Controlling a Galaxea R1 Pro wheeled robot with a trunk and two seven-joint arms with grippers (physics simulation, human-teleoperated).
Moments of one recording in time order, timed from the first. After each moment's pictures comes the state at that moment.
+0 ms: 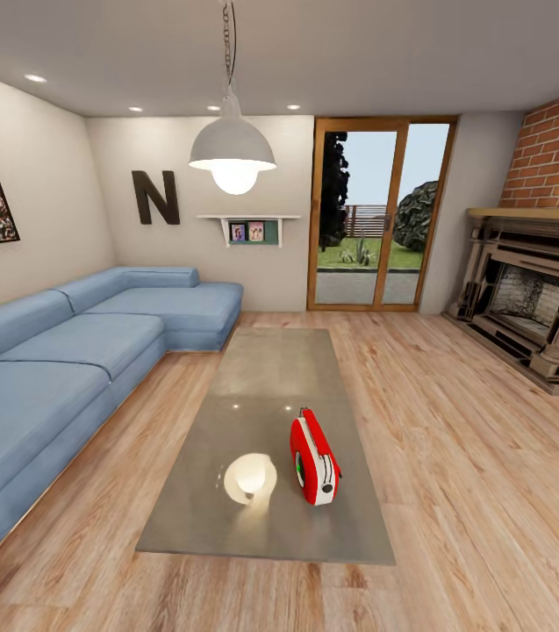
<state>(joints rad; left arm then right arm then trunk) -0.14 0.08 -0.26 0.07 0.20 -0.03 0.00 -0.32 -0.01 0.04 -0.02 0.00 -0.12 0.03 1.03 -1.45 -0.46</state>
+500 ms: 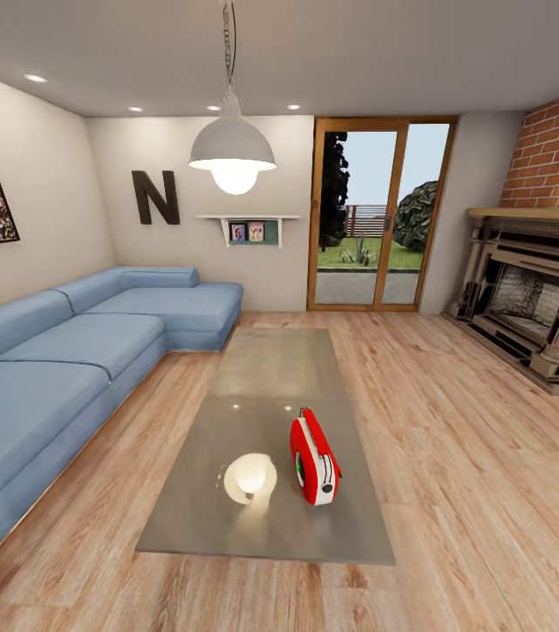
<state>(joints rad) -0.14 0.08 -0.26 0.07 0.20 -0.03 0.00 -0.32 -0.01 0.04 -0.02 0.00 -0.12 0.03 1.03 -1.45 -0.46</state>
